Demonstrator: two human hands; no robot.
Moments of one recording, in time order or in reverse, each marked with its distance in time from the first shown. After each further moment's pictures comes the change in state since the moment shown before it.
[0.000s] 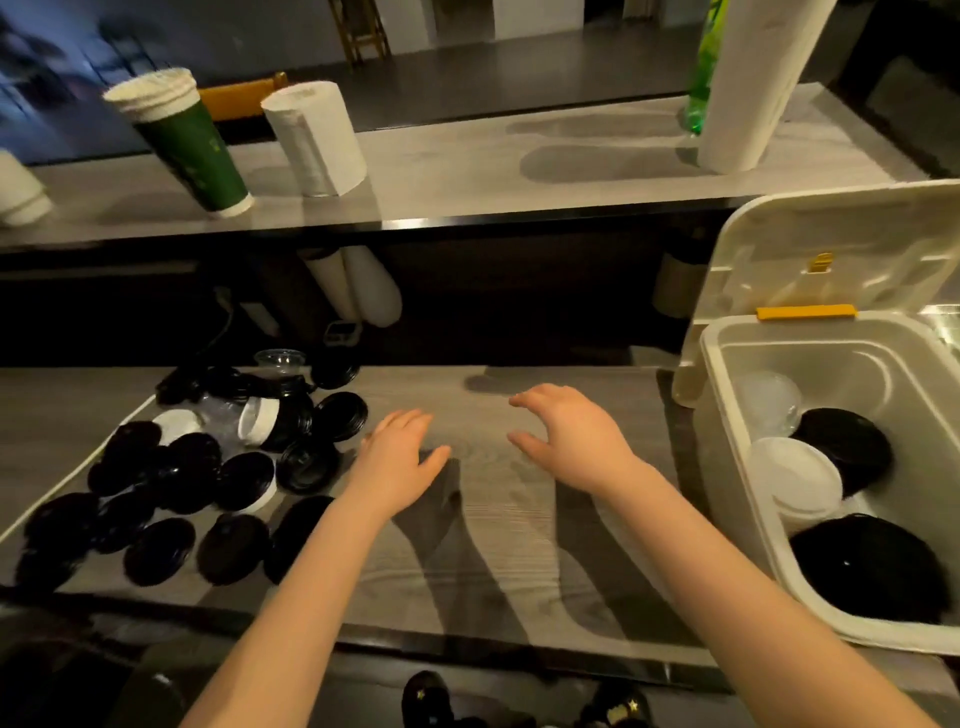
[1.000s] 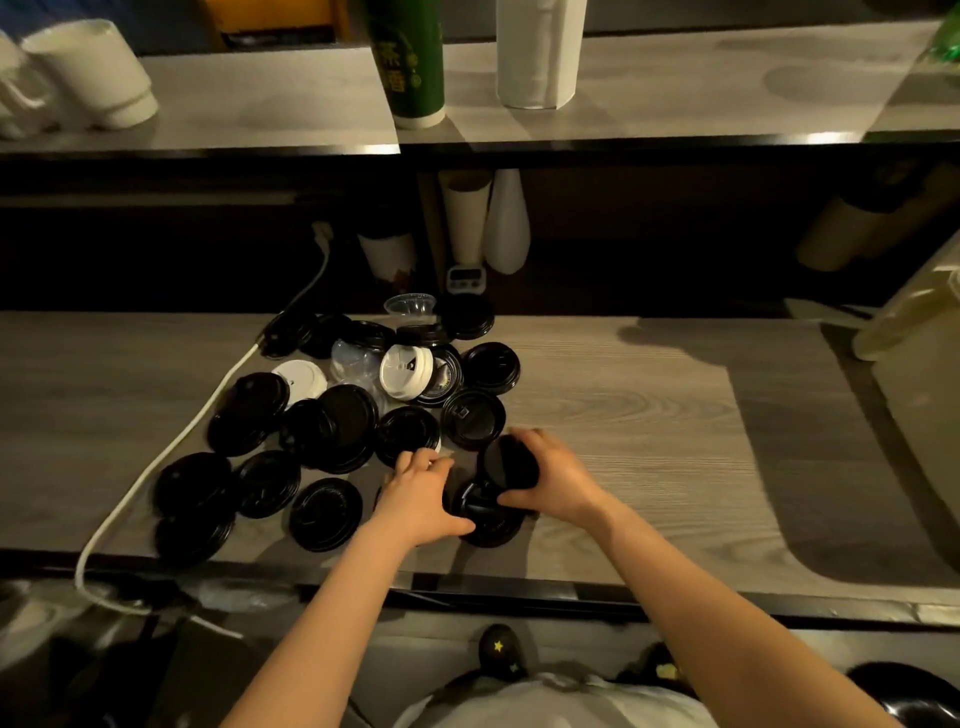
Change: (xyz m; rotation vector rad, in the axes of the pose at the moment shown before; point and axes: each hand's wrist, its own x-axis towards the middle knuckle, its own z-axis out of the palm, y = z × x) left_hand -0.038 -0.282 0.035 -0.024 -0.328 0.005; right_hand 0.078 -0.196 0.231 0.341 -0.249 0.260
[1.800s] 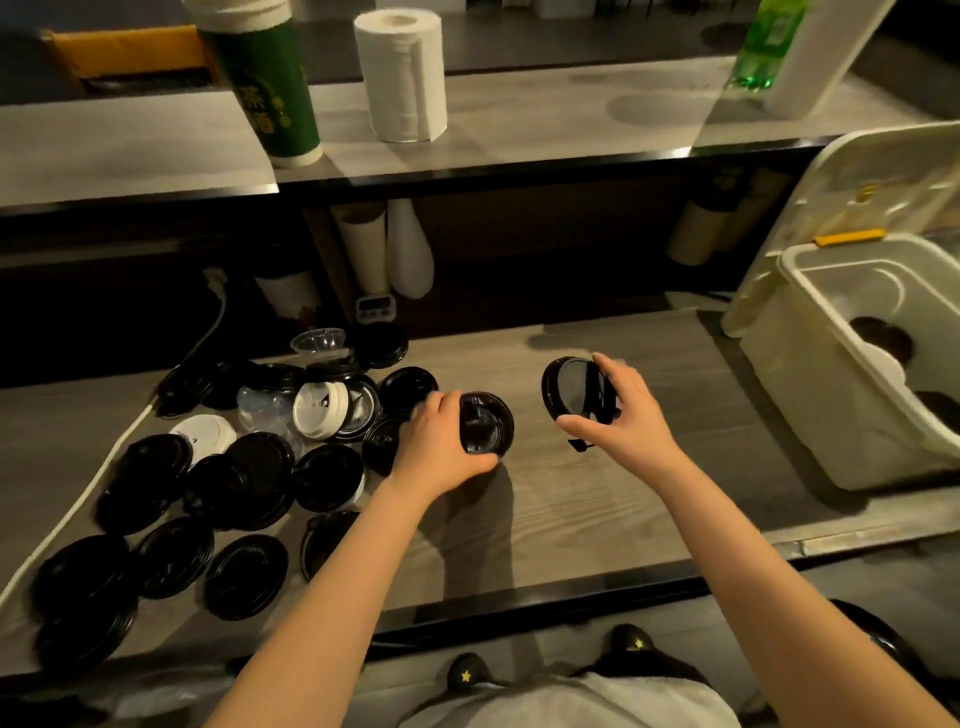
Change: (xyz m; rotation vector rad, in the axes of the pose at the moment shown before) left_hand 0.036 0.110 -0.041 -0.090 0.267 0.236; right_hand -0.083 0.037 -0.120 0.303 0.573 0.111
